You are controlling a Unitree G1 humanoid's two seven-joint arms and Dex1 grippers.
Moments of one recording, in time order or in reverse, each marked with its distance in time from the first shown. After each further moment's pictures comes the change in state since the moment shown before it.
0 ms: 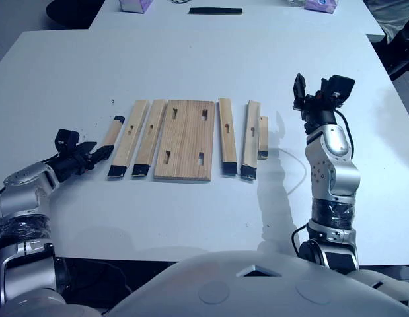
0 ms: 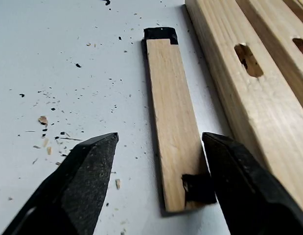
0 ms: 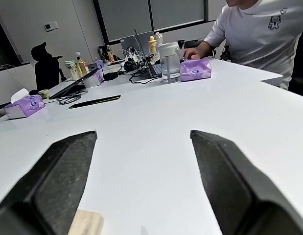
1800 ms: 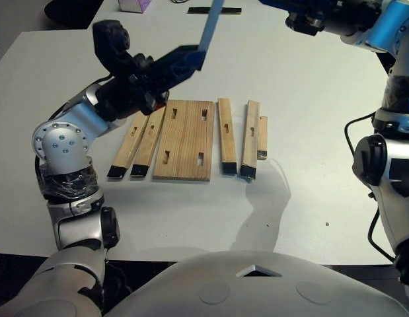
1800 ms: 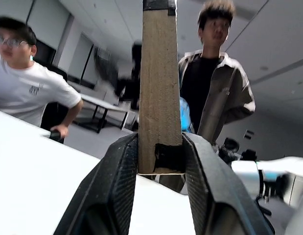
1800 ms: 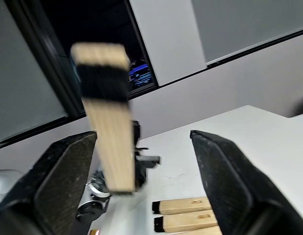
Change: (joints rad) left arm -0.402 -0.303 -0.046 -0.614 -0.894 0.518 -0.023; right arm -0.881 -0.459 0.057 0.469 0.705 0.740 1.096
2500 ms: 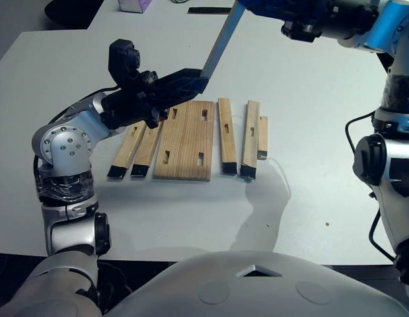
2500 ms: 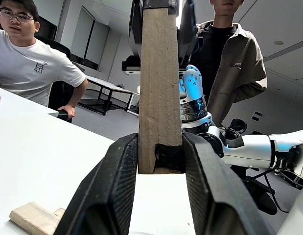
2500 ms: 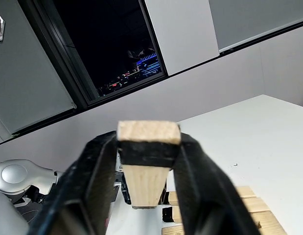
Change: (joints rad) left arm 0.033 0.045 -0.055 0.016 0.107 -0.043 -0.090; right arm 0.023 0.013 0.018 -0.037 -0.001 0.029 -0.005
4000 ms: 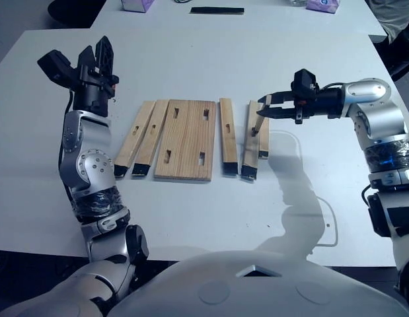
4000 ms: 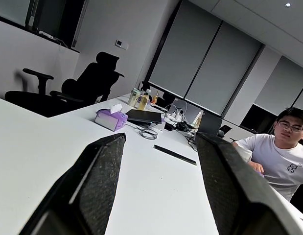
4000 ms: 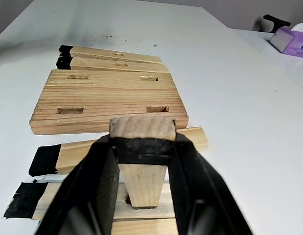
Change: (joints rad) left arm 0.114 -0.313 0.218 0.015 0.482 -0.543 0.874; right arm 0.455 -0.151 0.276 0.108 -0.629 -0.974 0.243
